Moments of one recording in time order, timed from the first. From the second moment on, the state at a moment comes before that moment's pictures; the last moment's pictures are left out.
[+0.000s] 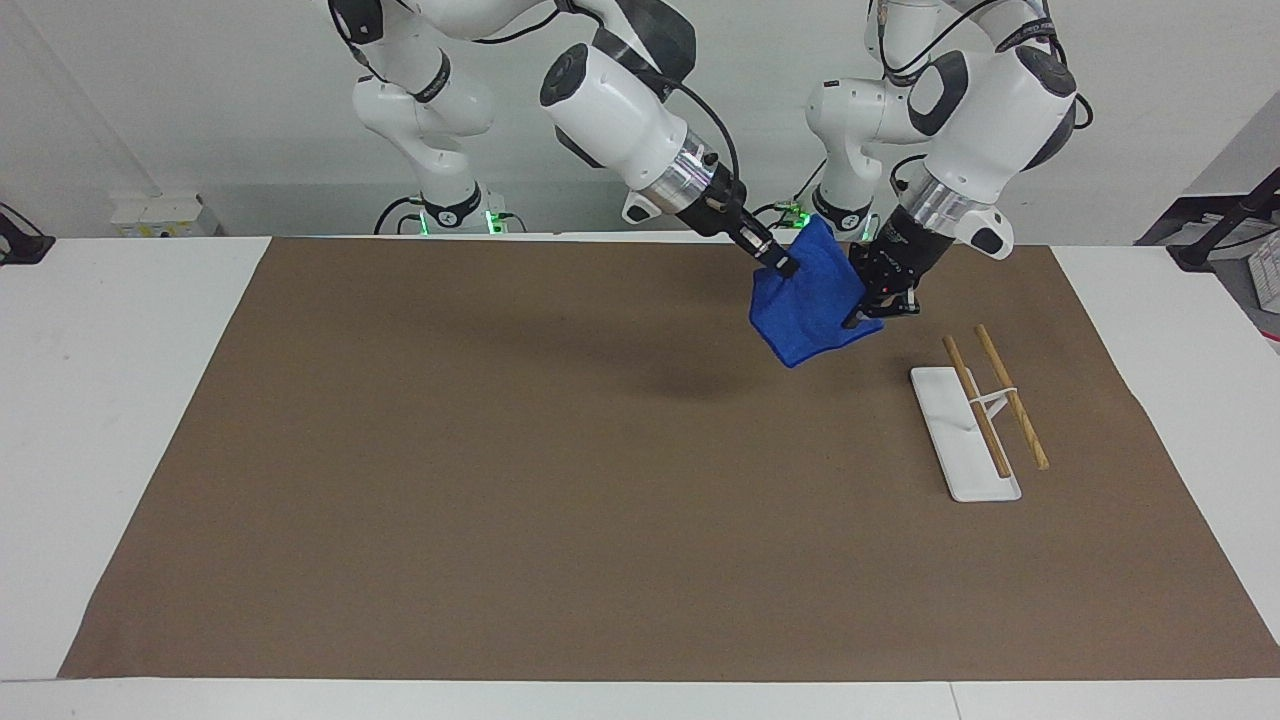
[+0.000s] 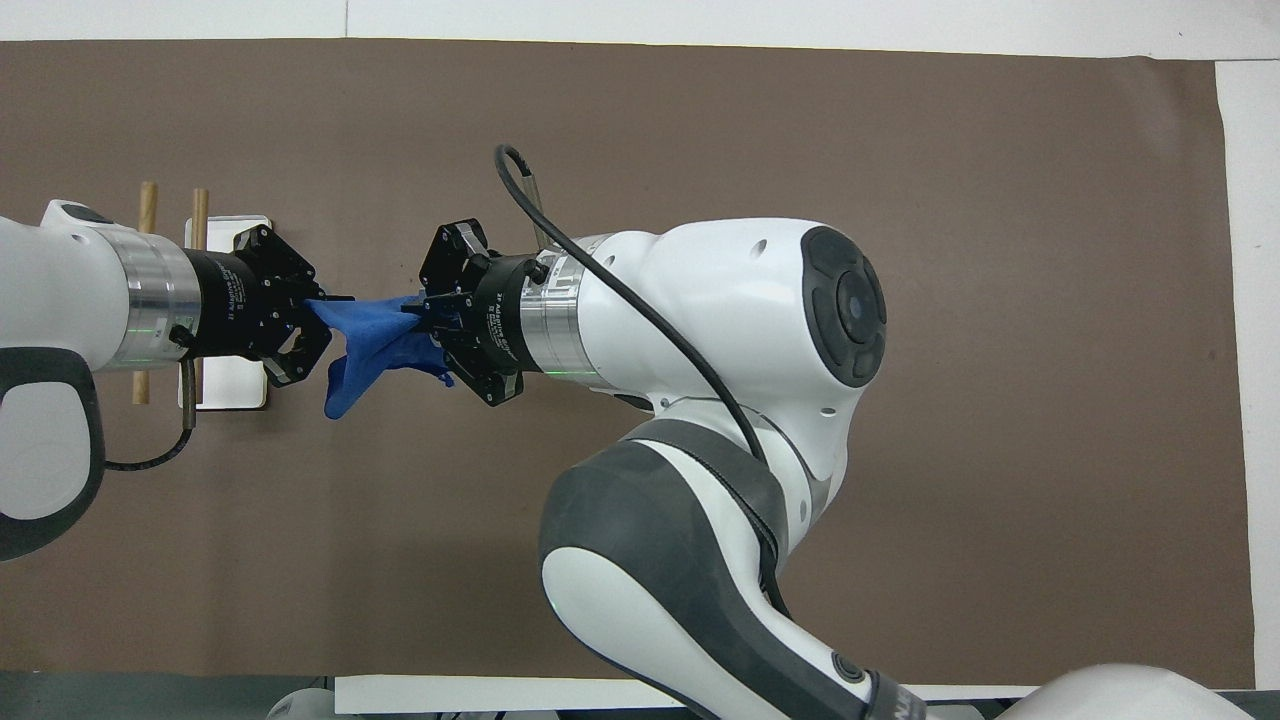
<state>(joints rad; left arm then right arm) -0.23 -0.20 -0.09 -2.09 -0.34 2.09 -1.90 -0.05 0.27 0.85 -1.67 0.51 2.48 1.62</state>
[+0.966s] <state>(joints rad) 0.00 -0.19 -0.08 -2.13 -0.34 2.17 -1.16 -0.06 0.12 0.48 -1.89 0.40 2.26 0.56</state>
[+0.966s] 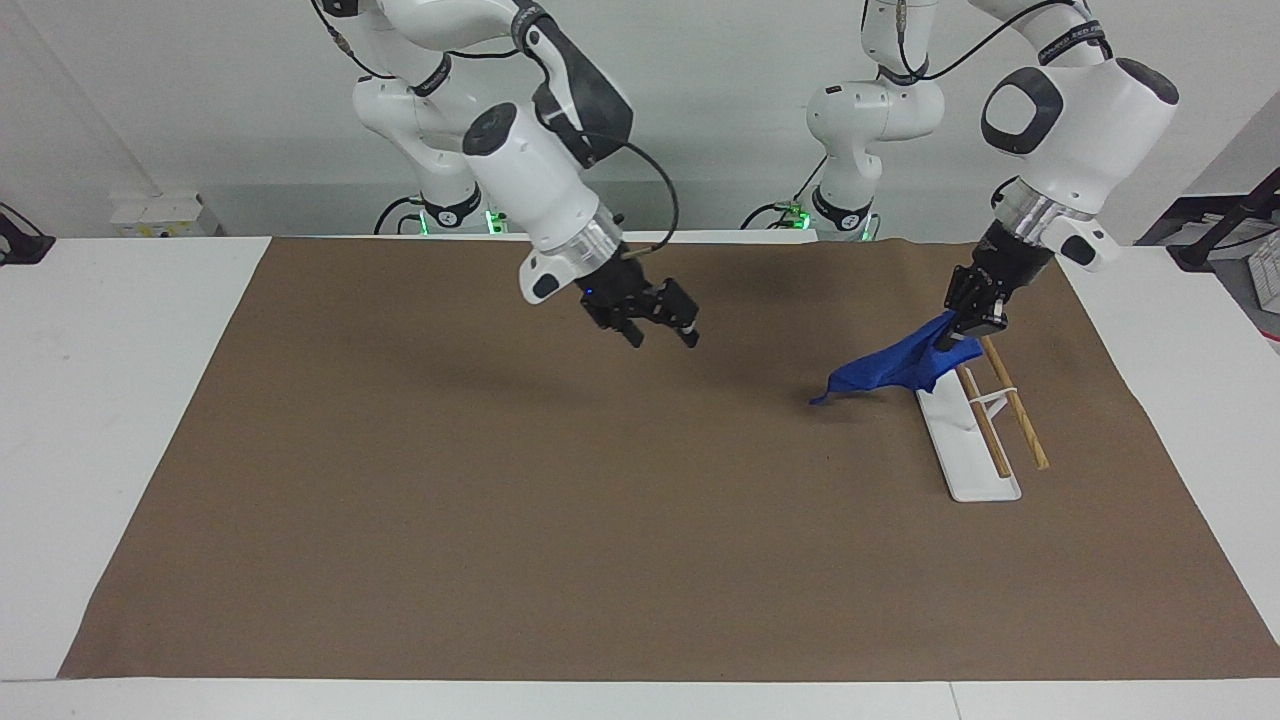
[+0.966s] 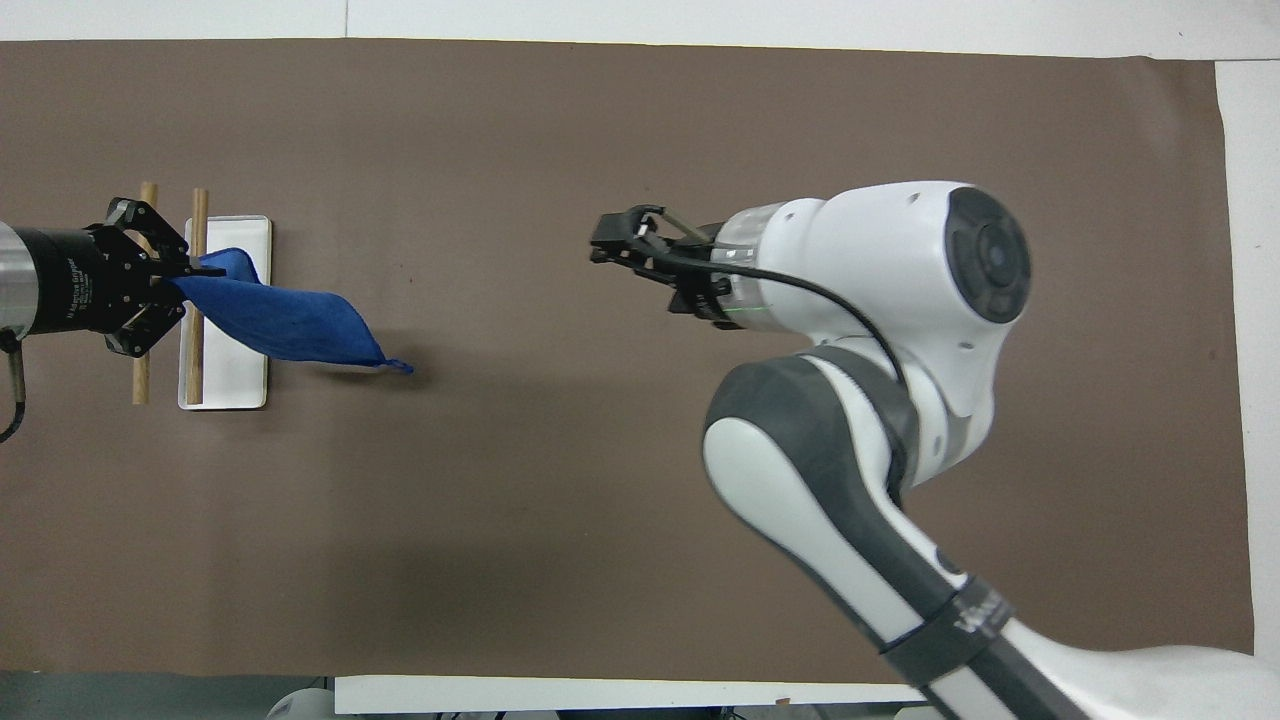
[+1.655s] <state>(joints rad) 0.13 -0.11 -0.08 -2.11 -0.34 2.36 -0.80 -0.01 -0.05 -0.08 -1.86 0.05 1.88 -0.09</state>
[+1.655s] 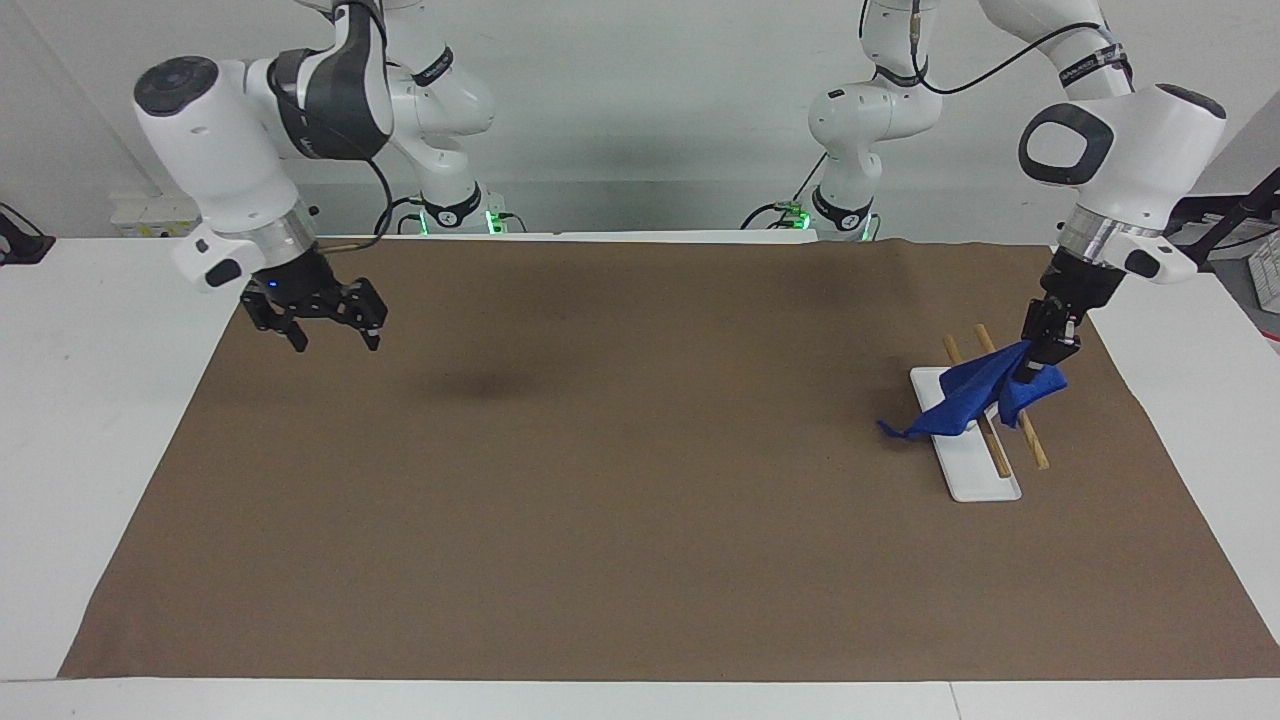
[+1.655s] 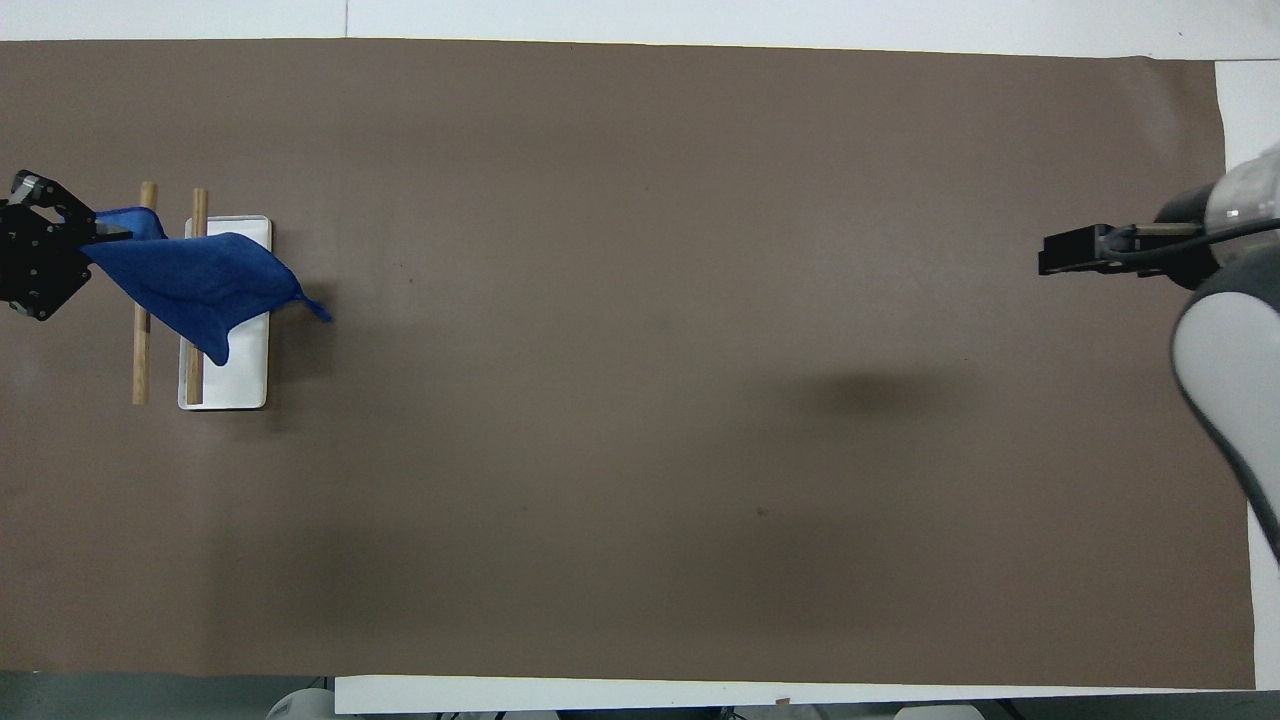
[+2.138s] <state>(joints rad) 0.18 -0.06 -0.08 -2.02 -0.34 2.36 -0.60 0.01 -0.06 -0.10 -1.79 0.05 1.74 -0.05</state>
